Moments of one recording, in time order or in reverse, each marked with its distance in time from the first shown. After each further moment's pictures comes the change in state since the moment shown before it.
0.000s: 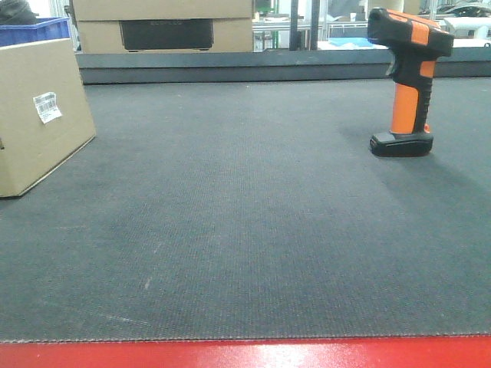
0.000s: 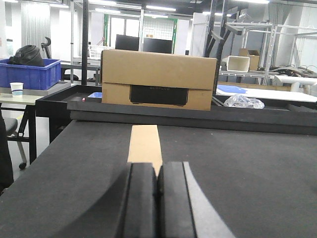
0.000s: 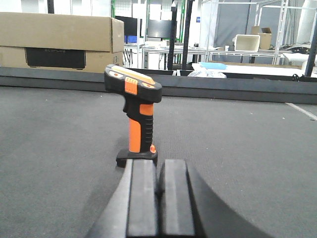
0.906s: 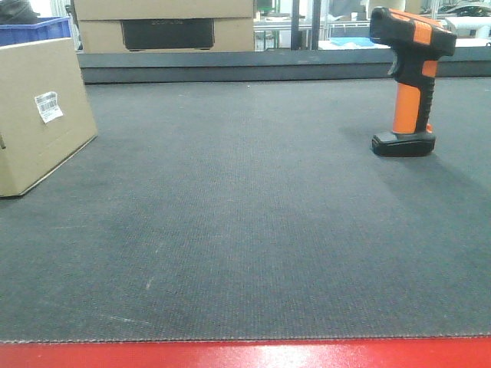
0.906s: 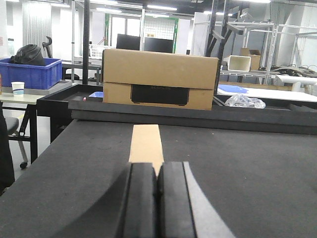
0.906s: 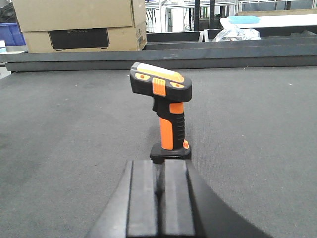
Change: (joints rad) left arm 0.000 0.000 0.000 0.000 -0.001 0.000; right arm 0.094 0.329 -0.295 -0.061 0.134 0.170
